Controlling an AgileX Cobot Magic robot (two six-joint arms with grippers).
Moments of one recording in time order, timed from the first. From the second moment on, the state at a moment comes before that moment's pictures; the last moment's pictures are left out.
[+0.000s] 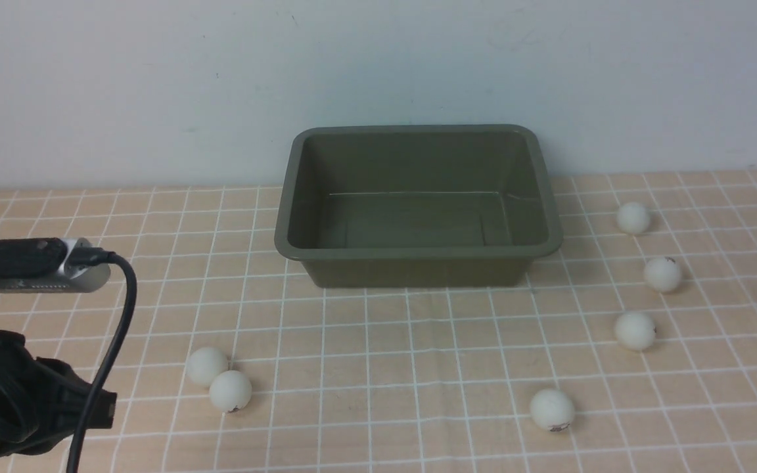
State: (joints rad) right arm -0.11 1.10 -0.81 0.29 0.85 -0.22; left arm 0.02 0.97 -0.66 -0.41 0.86 0.30
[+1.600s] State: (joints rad) right arm 0.10 1.98 -1.46 -0.17 0.65 0.14; left arm 0.02 0.97 -0.66 -0.37 0.93 0.28
